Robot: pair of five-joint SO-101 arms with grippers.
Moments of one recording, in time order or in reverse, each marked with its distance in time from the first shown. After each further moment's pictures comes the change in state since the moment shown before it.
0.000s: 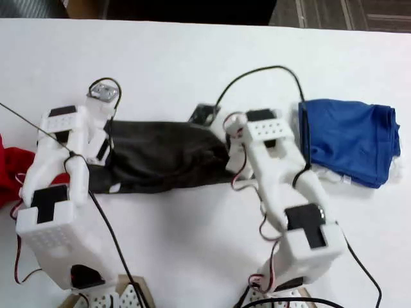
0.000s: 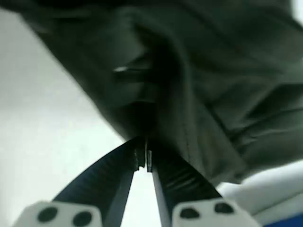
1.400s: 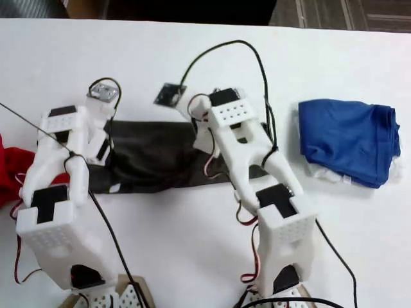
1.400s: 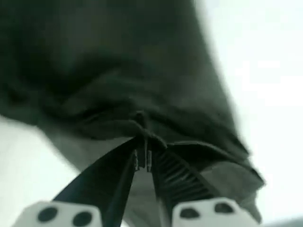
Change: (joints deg) left arm 0.0 0.0 0.0 0.0 0.0; right arm -10.5 12.8 -22.6 1.0 -9.8
